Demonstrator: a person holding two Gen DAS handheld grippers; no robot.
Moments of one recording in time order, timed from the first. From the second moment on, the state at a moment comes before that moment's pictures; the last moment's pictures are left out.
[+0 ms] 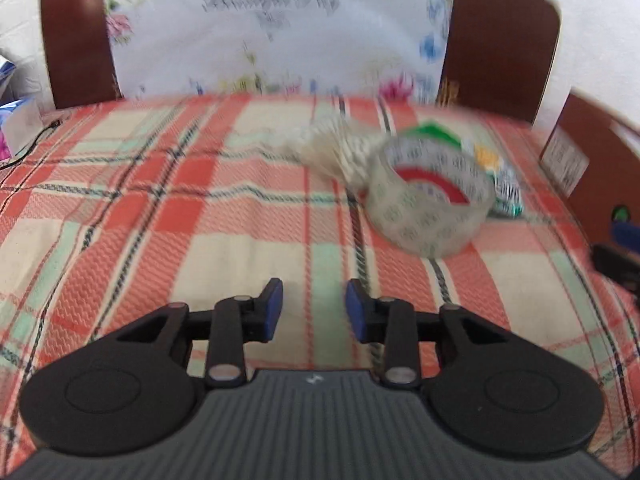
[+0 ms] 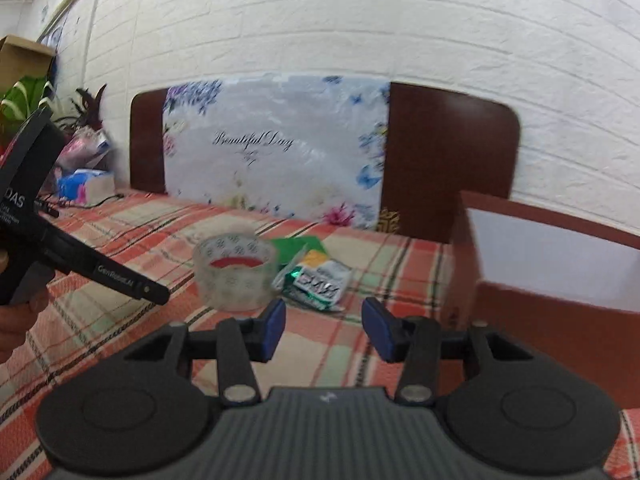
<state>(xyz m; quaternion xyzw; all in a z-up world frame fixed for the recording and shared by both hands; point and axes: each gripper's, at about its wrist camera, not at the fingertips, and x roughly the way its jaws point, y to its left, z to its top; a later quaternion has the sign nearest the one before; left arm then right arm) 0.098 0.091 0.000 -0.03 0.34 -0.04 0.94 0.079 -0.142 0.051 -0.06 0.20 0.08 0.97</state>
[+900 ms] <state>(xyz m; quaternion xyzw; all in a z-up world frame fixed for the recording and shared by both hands) 0.078 0.085 0.011 -0.11 0.33 -0.14 0.93 0.052 -0.165 0.054 0.01 0.29 0.05 0.95</state>
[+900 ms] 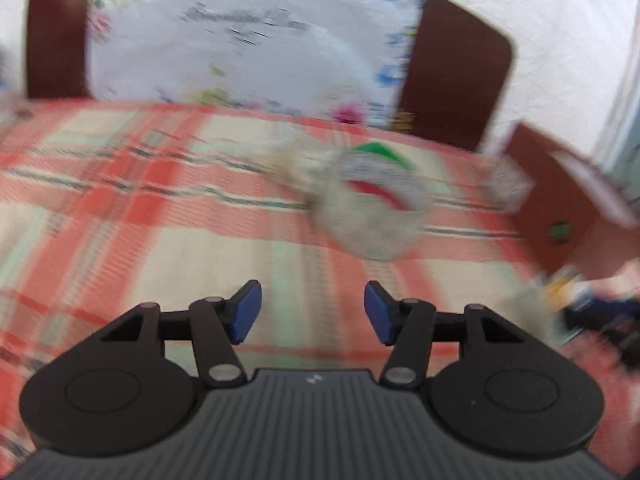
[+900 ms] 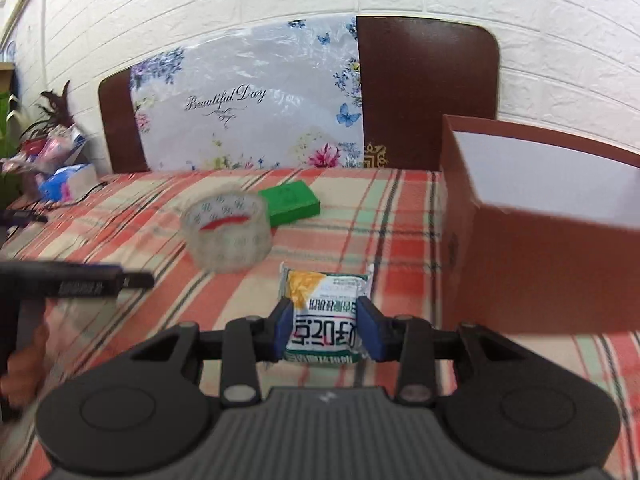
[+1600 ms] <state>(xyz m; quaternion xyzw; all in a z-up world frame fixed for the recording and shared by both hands) 0.080 -0.075 0.077 -0.09 0.39 -0.34 0.85 0.013 -0.181 0.049 -0.02 0.26 0.03 0.97</state>
